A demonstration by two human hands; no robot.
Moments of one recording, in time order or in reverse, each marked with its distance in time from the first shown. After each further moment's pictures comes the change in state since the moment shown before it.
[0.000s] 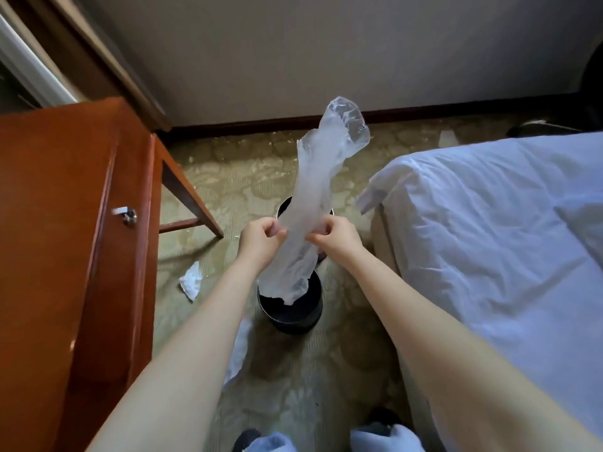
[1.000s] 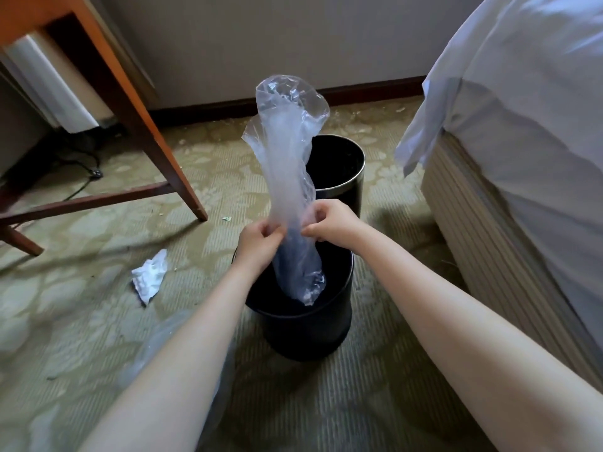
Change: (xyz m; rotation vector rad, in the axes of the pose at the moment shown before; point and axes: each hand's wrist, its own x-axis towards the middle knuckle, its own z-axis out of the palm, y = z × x) left_hand 0.110 -0.336 0.214 -0.164 0.189 0.060; right_hand 0.172 0.278 0.226 0.028 -0.067 -0.292
